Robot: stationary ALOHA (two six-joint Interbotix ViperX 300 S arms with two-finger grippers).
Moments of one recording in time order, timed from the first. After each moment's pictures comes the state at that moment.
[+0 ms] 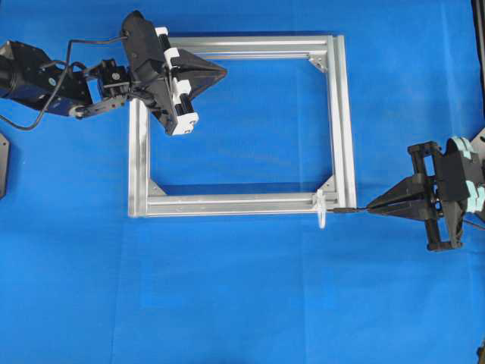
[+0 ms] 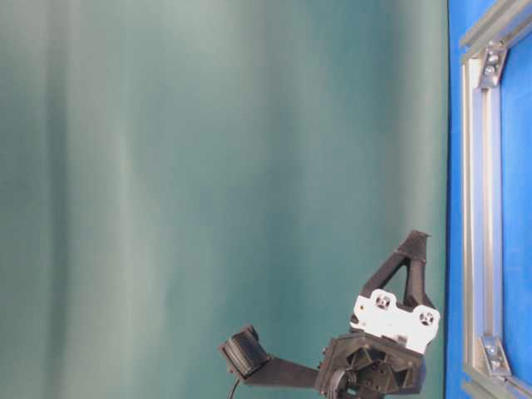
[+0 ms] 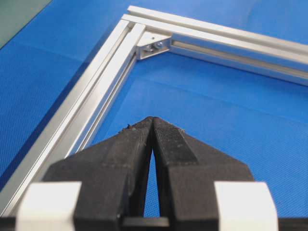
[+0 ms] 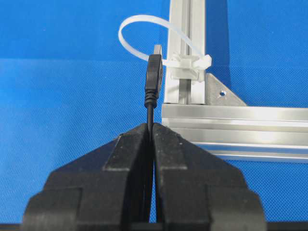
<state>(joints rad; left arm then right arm) 0.28 0.14 0.85 -0.09 -0.75 0.02 0.36 -0.41 1.43 0.35 -0.58 0.06</state>
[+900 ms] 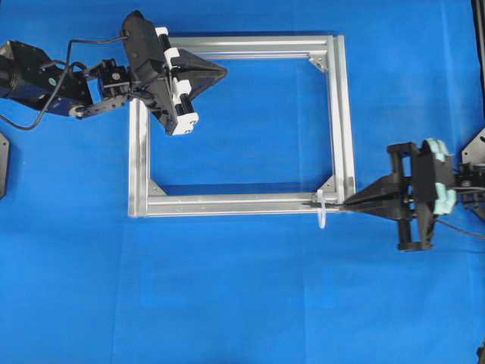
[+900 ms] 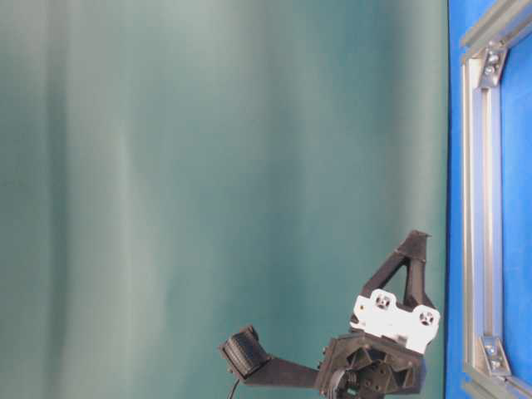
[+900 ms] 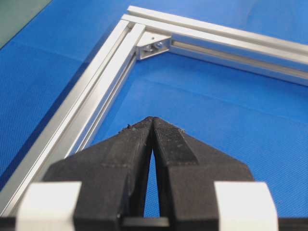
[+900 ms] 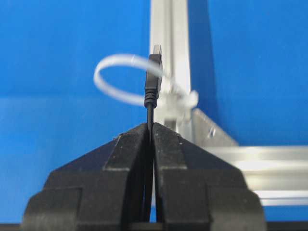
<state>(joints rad) 0.27 0.14 0.85 -0.09 -0.75 0.02 0.32 -0.20 1.31 0.37 -0.69 0.06</state>
